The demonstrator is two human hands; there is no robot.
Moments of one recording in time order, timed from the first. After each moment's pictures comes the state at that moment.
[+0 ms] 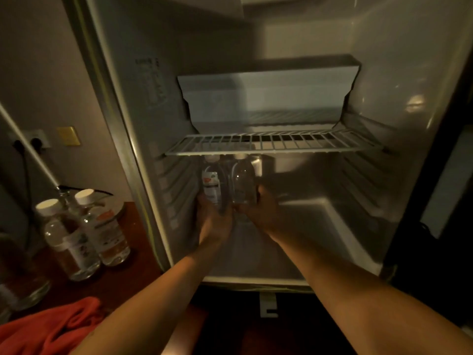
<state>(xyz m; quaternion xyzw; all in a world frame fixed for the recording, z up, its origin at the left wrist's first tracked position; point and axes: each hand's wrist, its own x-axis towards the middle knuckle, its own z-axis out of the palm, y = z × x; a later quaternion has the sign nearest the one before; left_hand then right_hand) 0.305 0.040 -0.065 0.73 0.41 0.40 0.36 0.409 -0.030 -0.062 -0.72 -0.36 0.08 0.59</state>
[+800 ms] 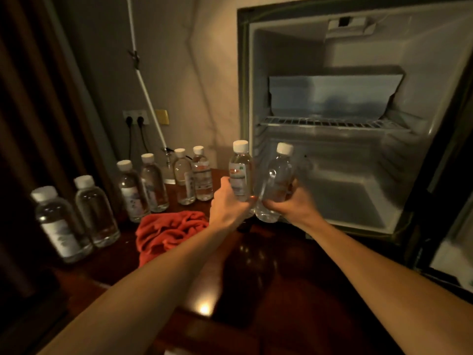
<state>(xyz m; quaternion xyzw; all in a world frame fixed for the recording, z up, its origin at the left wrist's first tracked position) 0.079 -0.041 -0.036 0.77 0.38 0.39 0.33 0.237 -0.123 -0.044 -0.67 -0.48 0.13 0.55</state>
